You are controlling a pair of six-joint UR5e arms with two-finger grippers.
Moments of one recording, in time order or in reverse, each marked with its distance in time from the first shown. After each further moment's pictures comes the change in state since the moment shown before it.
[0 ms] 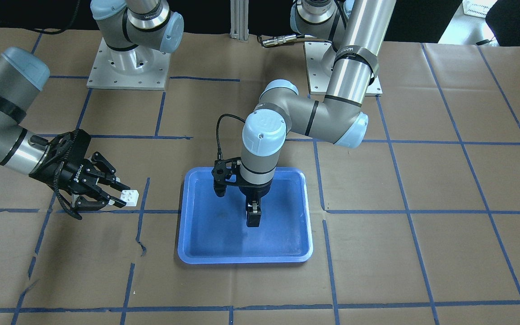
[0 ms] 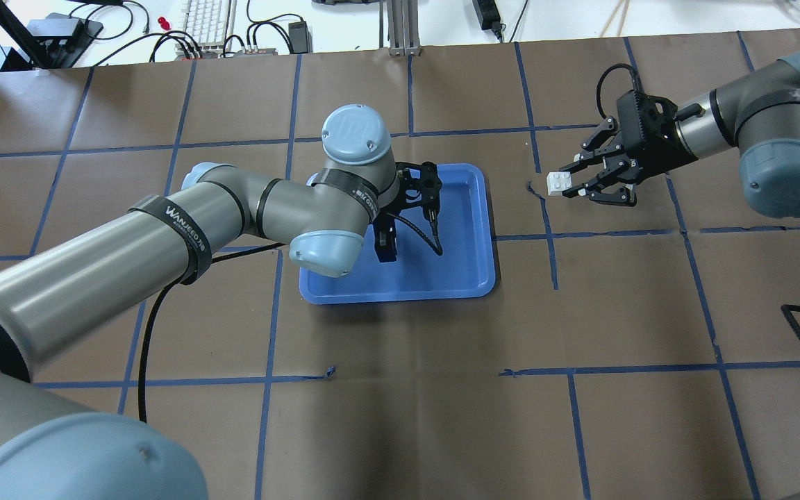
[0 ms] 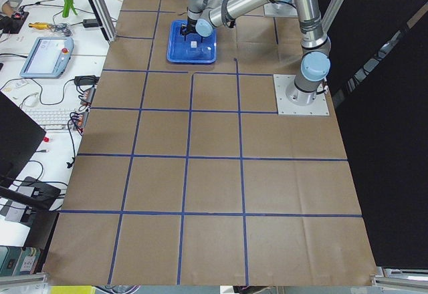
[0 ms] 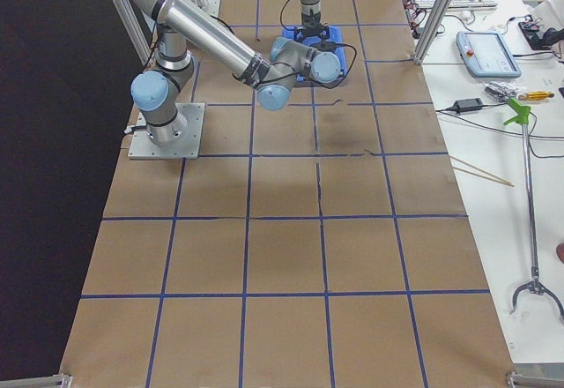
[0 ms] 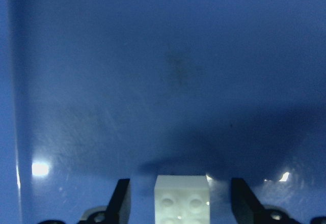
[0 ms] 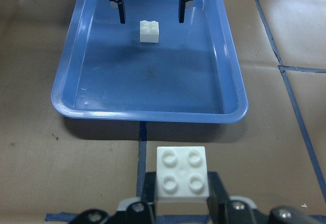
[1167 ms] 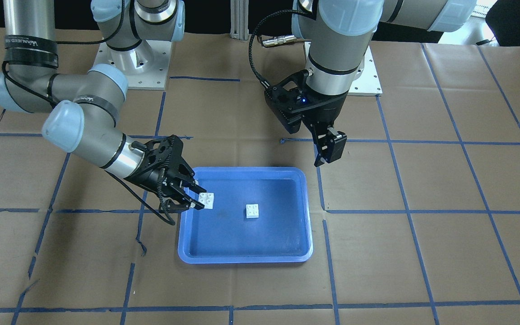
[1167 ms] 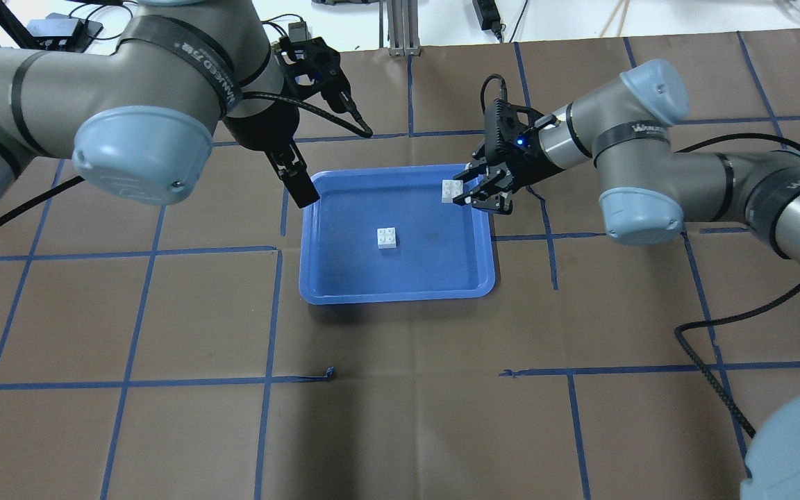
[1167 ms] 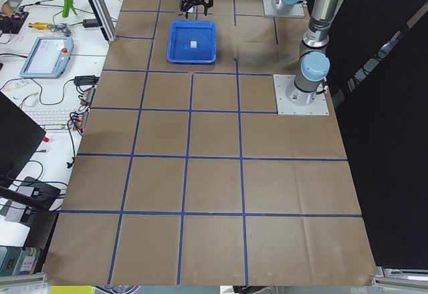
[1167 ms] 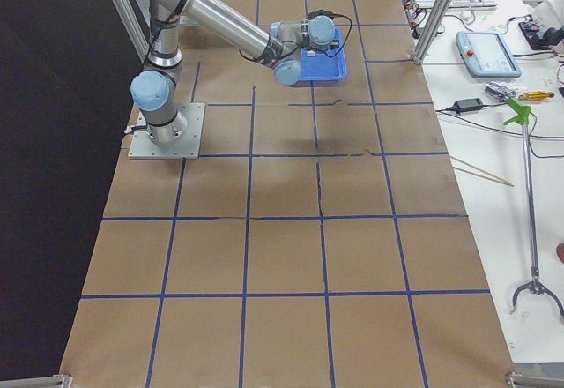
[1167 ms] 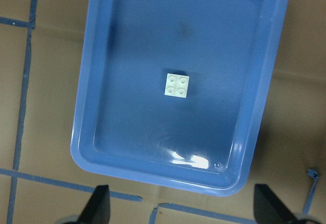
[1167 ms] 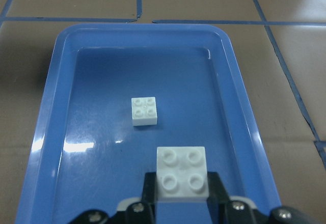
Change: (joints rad) left arm 0.160 0.383 0.116 -0.513 0.028 -0.439; right arm 0.340 0.103 0.017 -0.426 -0.002 0.521
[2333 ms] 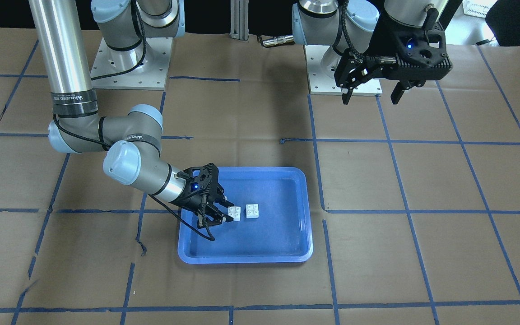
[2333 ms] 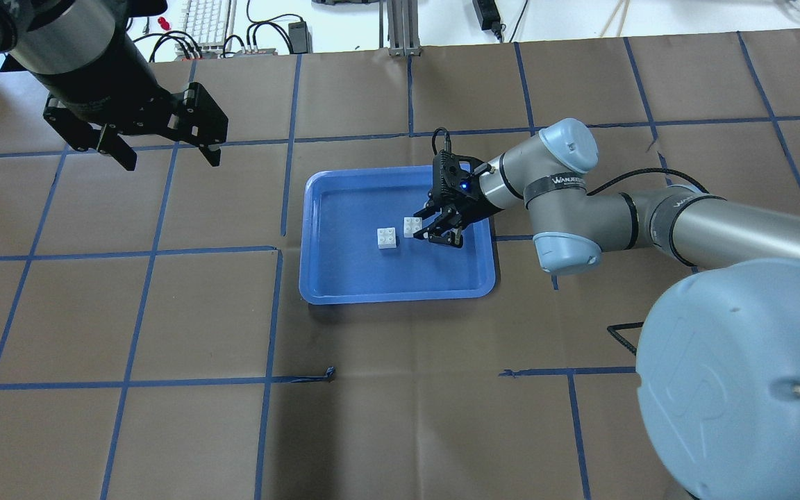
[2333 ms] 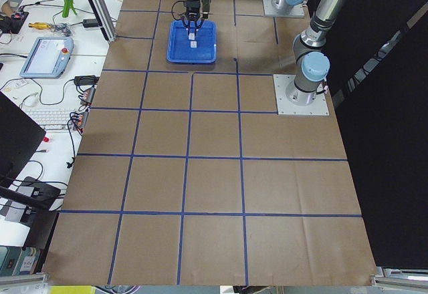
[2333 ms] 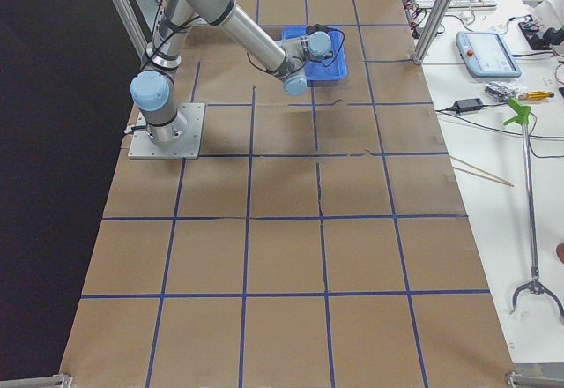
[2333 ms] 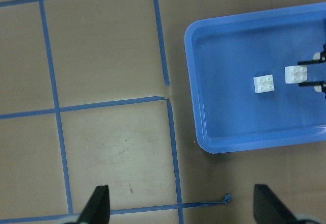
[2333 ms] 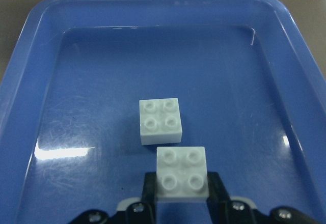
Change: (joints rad) left arm 0.165 0.141 0.089 -0.271 0.012 -0.800; right arm 0.079 0.202 0.000 -0.196 -0.002 0.078
